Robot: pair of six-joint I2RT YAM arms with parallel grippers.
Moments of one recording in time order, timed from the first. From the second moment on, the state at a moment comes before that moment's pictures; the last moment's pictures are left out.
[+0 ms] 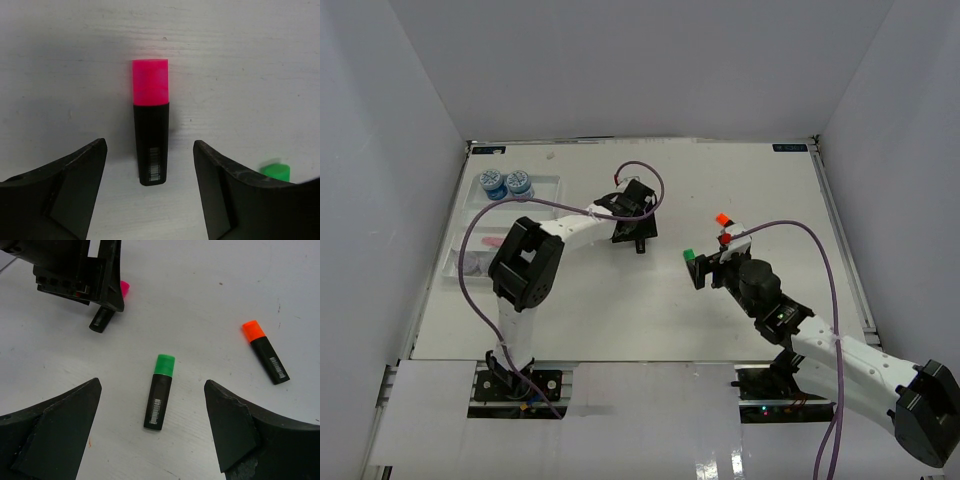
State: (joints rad) left arm -0.65 1.97 1.39 -0.38 -0.22 -0.66; right arm 0.77 0.82 0.33 0.26 0.27 0.07
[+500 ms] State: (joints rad) left arm -0.67 2.11 1.52 -0.40 -0.33 -0.70; right arm 0.77 0.82 0.33 0.26 0.28 0.07
